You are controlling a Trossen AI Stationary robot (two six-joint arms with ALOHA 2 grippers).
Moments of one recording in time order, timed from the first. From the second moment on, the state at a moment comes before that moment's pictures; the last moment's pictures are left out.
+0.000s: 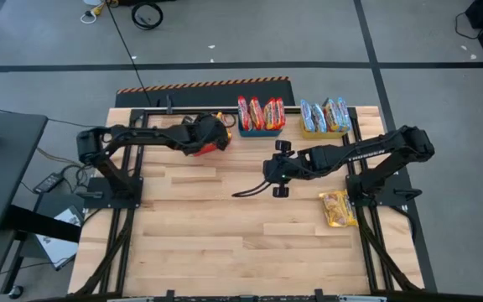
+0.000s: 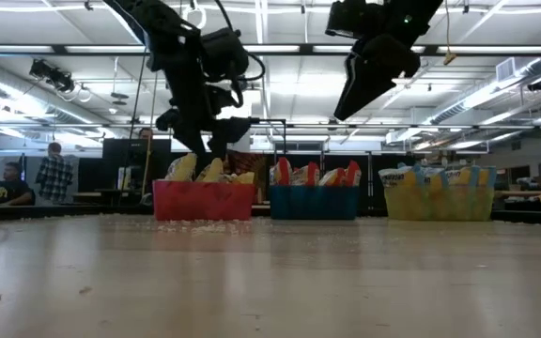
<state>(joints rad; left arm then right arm) 0.32 1.66 1.06 -0.40 -0.70 -0.53 0.09 1.49 1.12 -0.61 0.42 -0.06</state>
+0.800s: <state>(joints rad) 0.23 1.77 1.04 -0.21 -0.82 -0.78 0.15 1.49 1.01 -0.59 0.39 -0.07</state>
